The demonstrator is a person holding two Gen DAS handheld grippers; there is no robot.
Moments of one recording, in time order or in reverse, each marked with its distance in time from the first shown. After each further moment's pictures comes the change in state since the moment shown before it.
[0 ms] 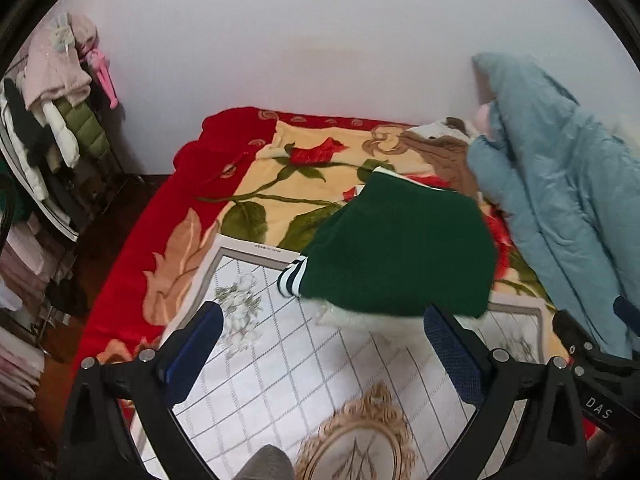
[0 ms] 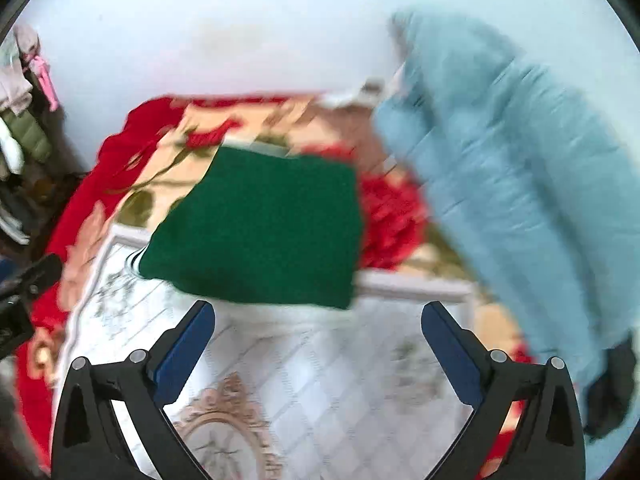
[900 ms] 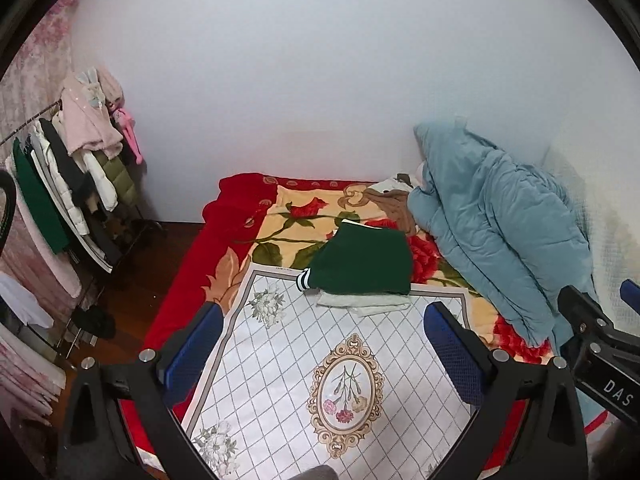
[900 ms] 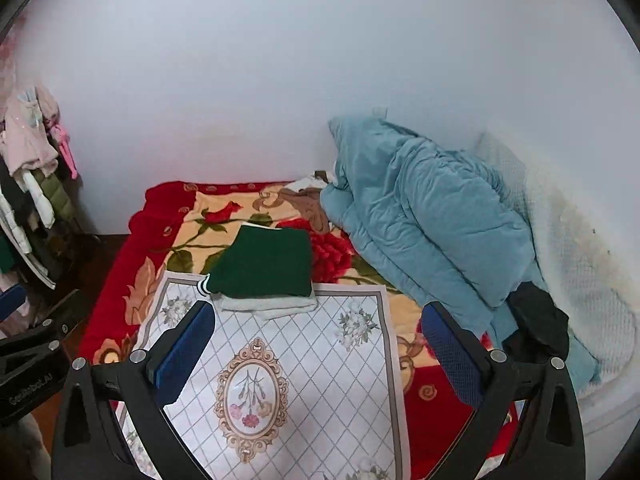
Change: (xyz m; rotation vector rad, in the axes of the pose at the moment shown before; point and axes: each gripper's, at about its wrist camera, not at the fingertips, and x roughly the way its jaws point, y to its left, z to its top) left arm -0.342 0.022 -0.064 0.051 -0.179 -0.050; right arm -0.454 -0.079 -0.092 0.114 -0.188 -0.057
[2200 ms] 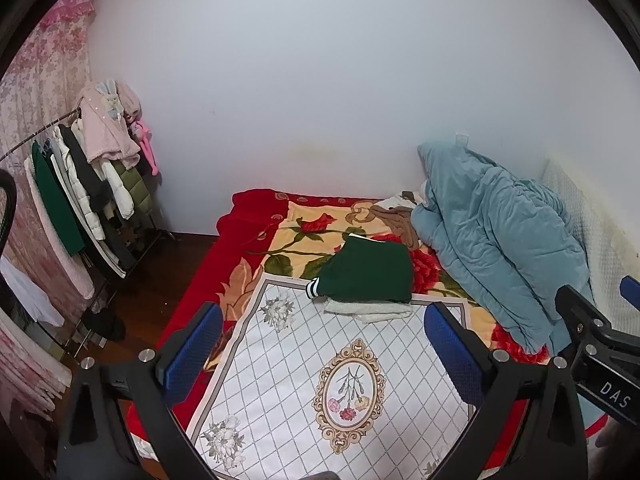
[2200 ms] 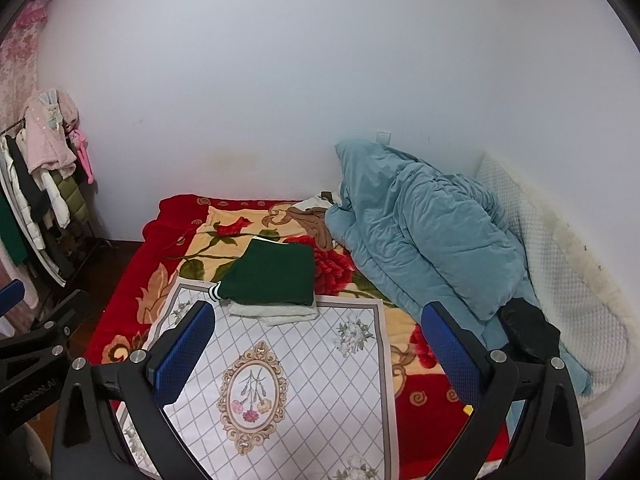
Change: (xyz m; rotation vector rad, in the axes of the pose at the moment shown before) left arm -0.060 0.003 -0.021 -0.011 -0.076 0.031; right arm -0.058 -0.021 -0.005 -0.045 -0.063 0.042
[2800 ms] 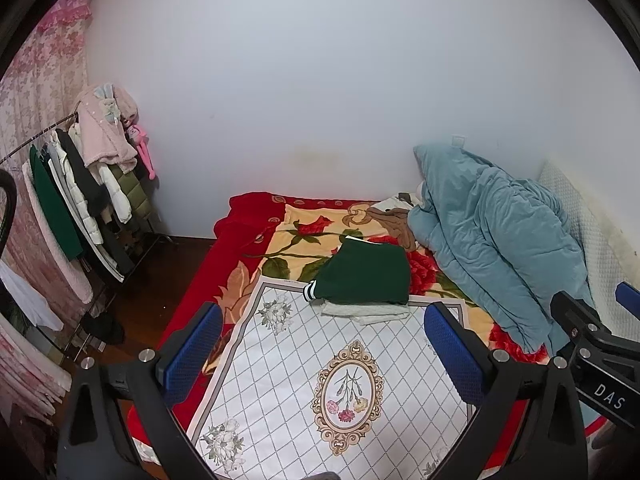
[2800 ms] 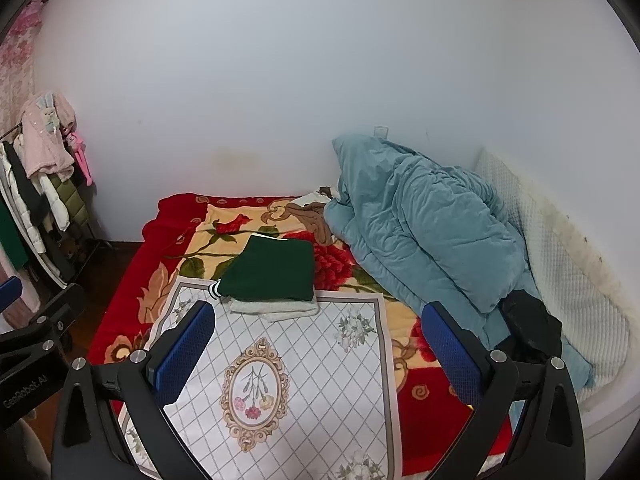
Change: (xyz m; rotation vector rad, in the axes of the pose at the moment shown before) left arm -0.003 -0.003 0.003 0.006 -0.002 -0.011; right arm -0.007 -0.007 -0.015 0.033 0.017 -0.015
